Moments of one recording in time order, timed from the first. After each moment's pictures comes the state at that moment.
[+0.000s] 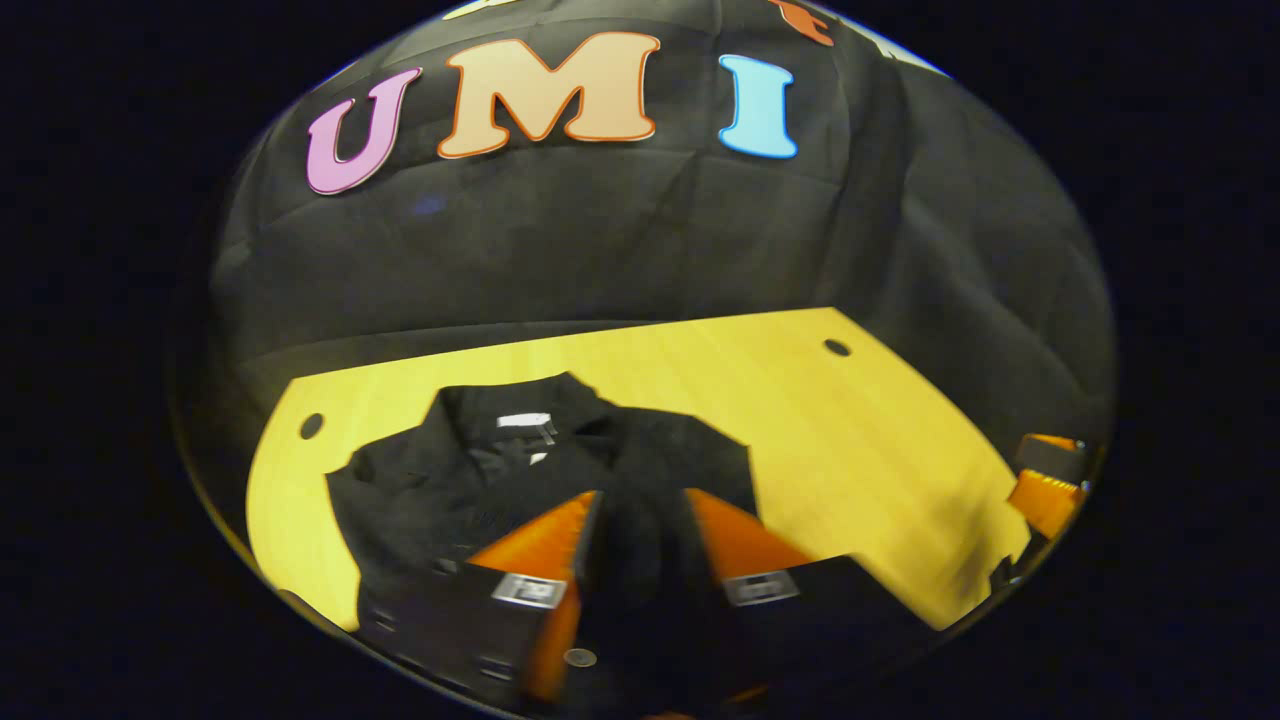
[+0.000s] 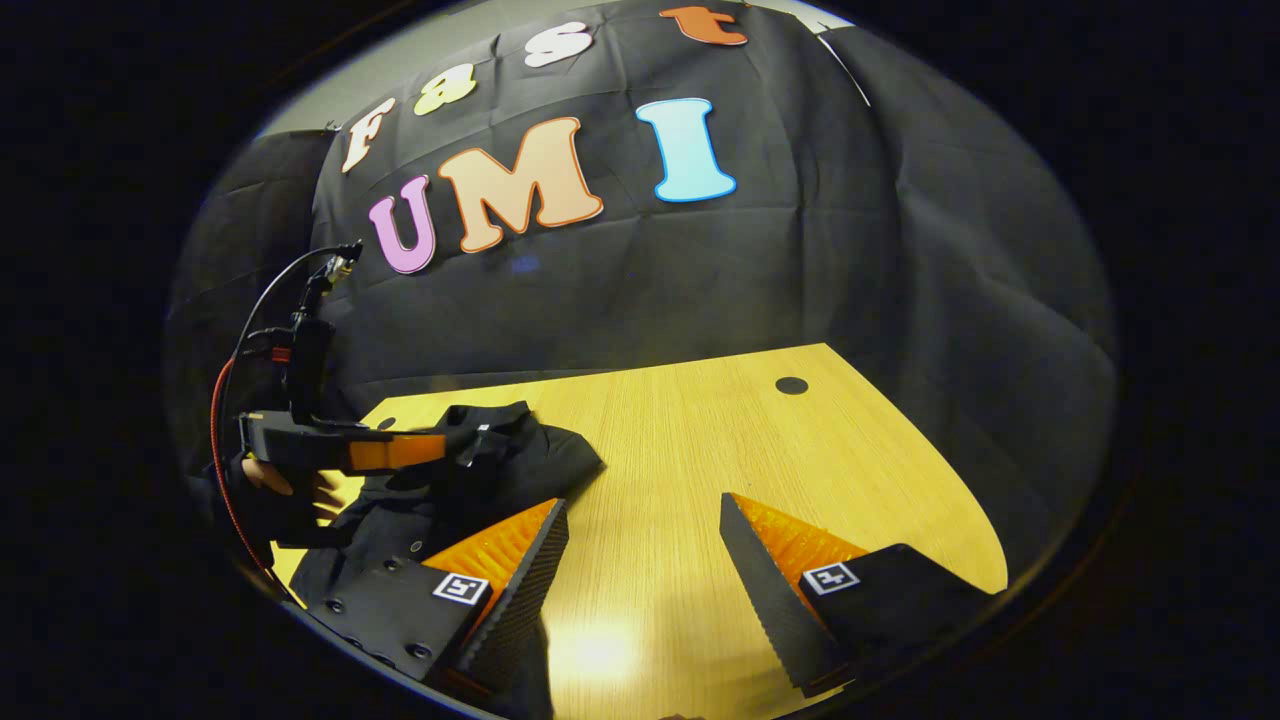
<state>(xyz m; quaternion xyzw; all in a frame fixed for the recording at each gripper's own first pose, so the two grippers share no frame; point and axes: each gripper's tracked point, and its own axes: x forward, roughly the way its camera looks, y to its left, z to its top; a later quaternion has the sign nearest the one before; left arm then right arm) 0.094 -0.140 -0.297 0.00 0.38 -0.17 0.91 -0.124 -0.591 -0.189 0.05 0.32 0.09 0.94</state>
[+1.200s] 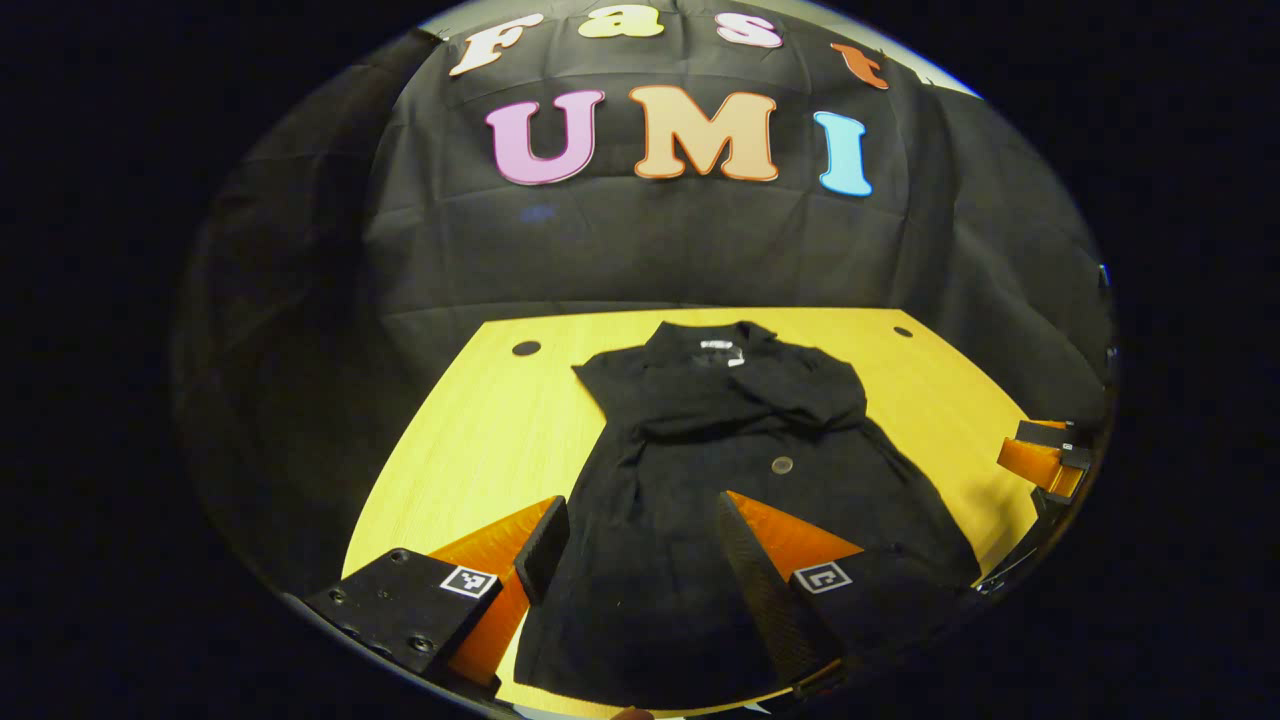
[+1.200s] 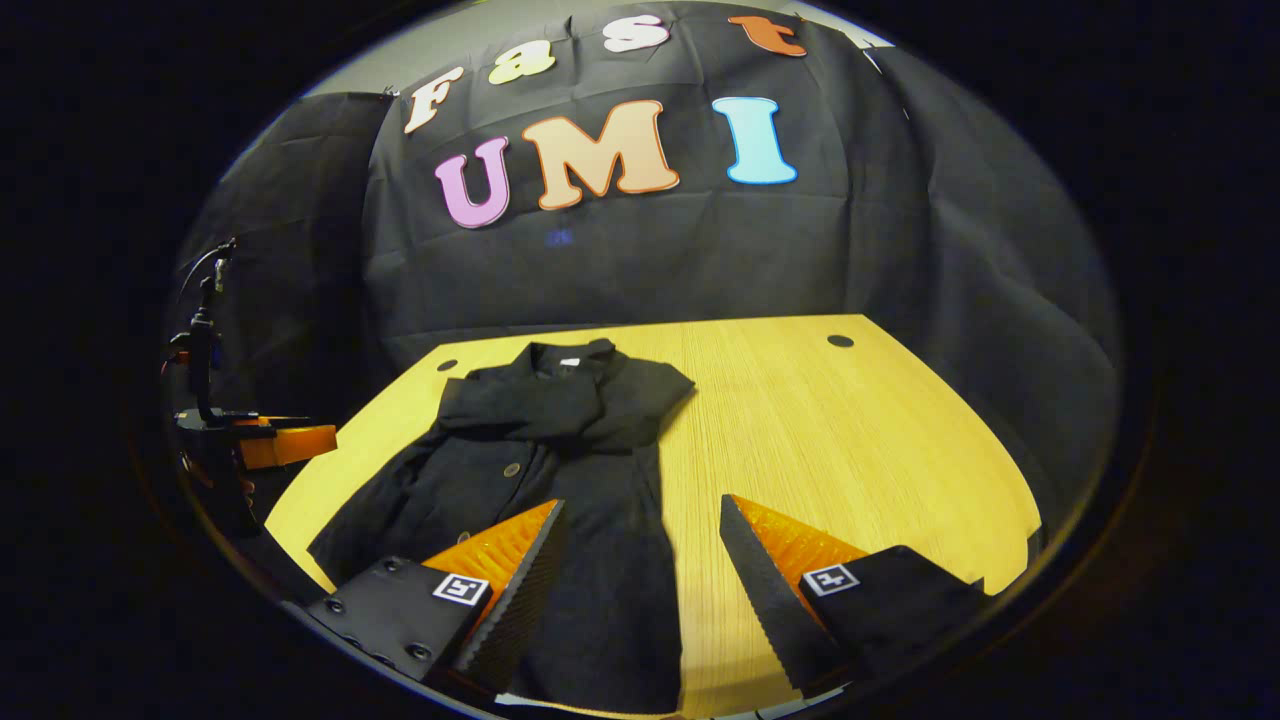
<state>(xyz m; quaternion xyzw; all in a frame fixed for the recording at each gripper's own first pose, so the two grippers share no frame) -0.112 0.103 -0.260 0.02 0.37 -0.03 0.93 -0.265 -0.490 -0.224 0.02 0.36 0.10 0.93</state>
